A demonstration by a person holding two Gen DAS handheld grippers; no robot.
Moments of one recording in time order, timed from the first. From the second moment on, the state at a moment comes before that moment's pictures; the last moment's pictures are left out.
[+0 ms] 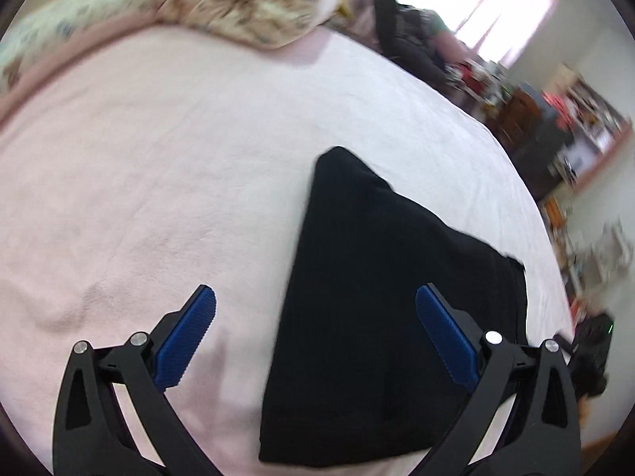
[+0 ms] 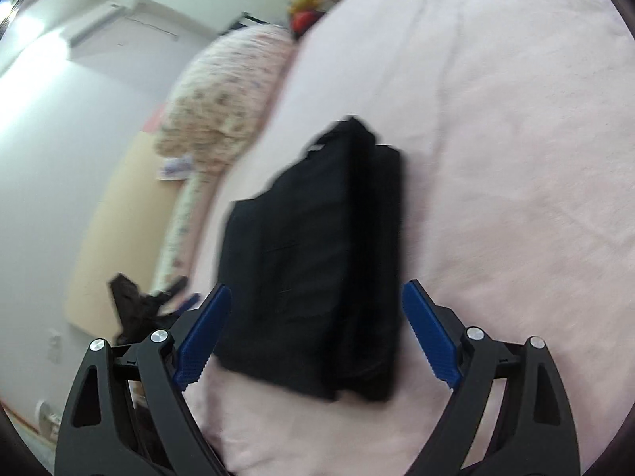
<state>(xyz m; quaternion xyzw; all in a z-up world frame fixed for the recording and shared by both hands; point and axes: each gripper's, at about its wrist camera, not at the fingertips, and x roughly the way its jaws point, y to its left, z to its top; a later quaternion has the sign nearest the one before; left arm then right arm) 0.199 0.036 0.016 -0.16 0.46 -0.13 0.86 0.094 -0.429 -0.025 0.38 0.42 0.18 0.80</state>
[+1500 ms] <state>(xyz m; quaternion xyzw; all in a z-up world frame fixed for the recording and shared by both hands) 0.229 0.005 -0.026 -0.24 0.54 -0.30 0.75 0.152 -0.391 -0.063 0.36 0.47 0.25 0.77</state>
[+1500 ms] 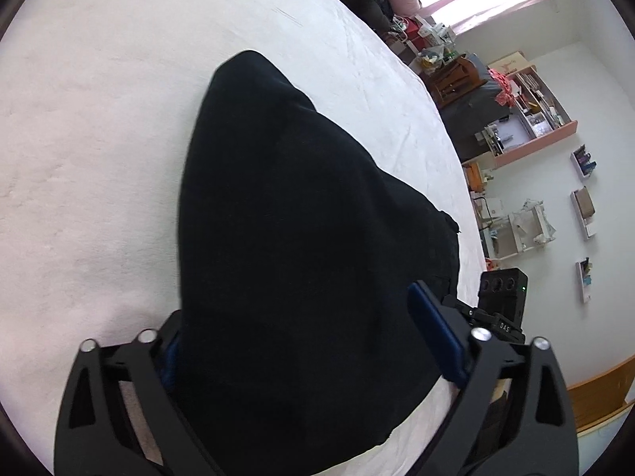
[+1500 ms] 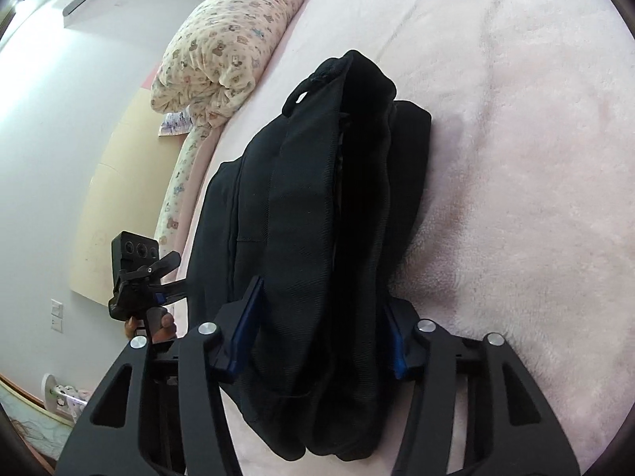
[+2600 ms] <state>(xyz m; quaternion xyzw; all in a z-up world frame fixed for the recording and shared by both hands) 0.207 0.016 0.025 -0.27 0.40 -0.29 0.83 0.155 -0.407 -0.020 0.40 0.36 0.27 0.80</state>
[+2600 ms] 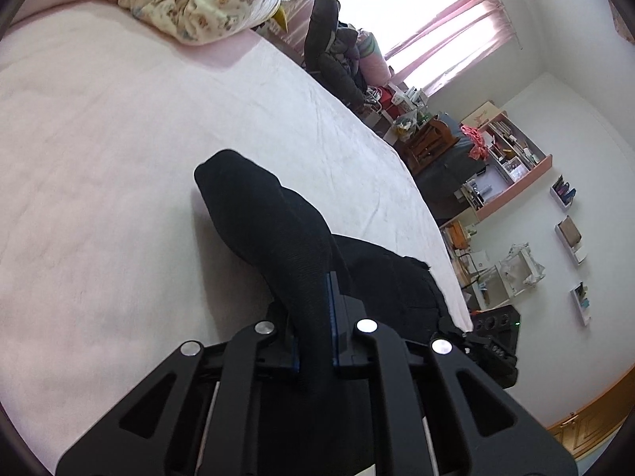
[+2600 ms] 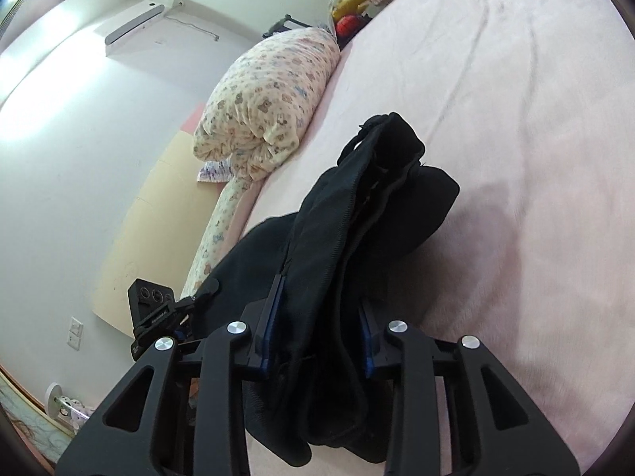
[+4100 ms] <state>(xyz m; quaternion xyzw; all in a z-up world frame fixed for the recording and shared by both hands) 0.204 -0.091 -0.023 0.01 0.42 -0.12 0.90 0.147 -0.296 -0.015 -0.02 0.36 -0.01 0.93</state>
